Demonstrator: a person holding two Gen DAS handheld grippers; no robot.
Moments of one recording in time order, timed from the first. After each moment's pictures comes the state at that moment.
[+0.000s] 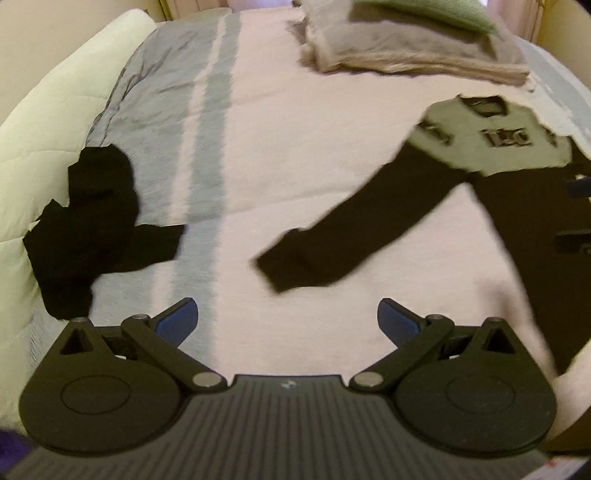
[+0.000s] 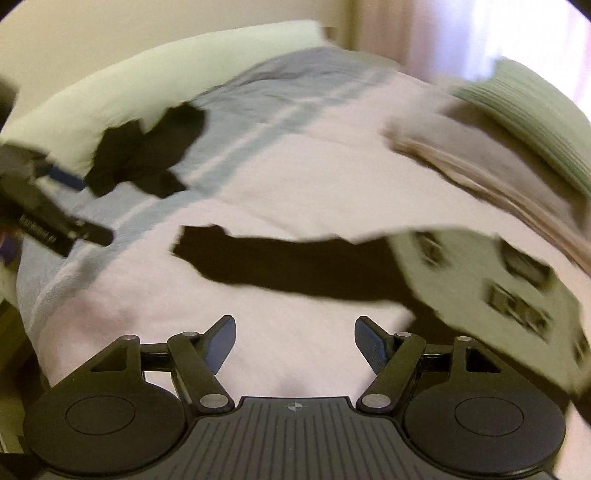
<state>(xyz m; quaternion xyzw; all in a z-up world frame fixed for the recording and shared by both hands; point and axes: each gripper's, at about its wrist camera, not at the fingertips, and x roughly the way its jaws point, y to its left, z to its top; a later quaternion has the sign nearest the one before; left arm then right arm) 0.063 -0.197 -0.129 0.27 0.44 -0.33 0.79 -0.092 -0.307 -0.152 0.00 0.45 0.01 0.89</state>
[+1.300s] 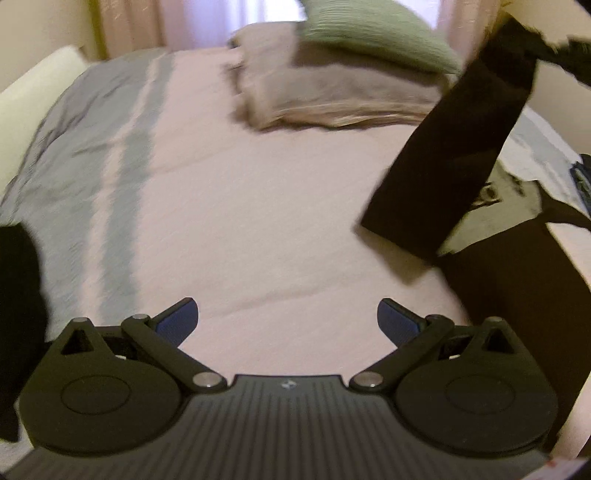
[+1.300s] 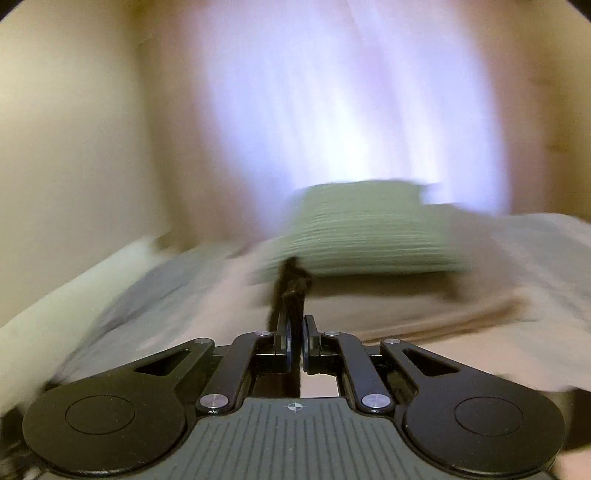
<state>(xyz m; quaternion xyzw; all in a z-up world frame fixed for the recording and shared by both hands) 0.112 -0.336 -0.145 0.22 0.40 -0.45 0.77 -0.090 -0.572 -0.072 0.17 0.13 -0.28 0.94</state>
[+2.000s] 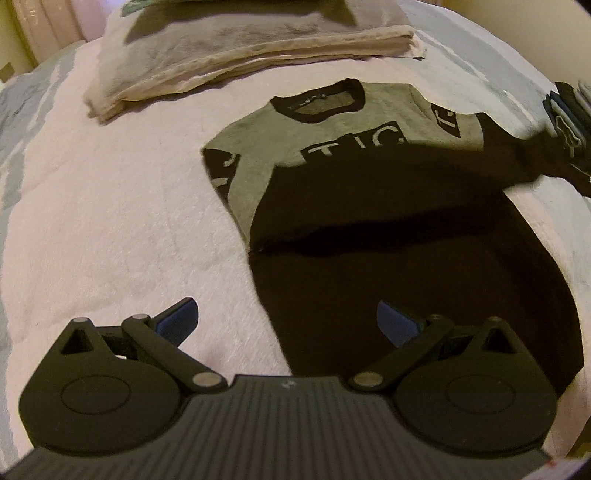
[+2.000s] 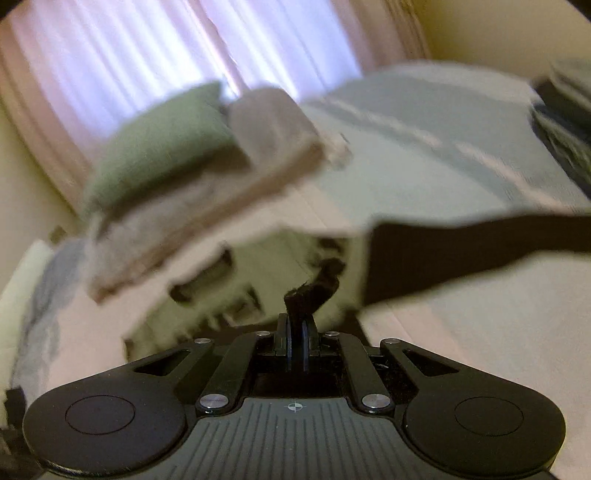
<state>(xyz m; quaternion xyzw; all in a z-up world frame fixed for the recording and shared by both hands) -0.062 -0.521 -0.206 0.30 0.44 -0.46 0.71 -0.291 -0.706 -0.199 0.35 0.25 -0.36 0.83</state>
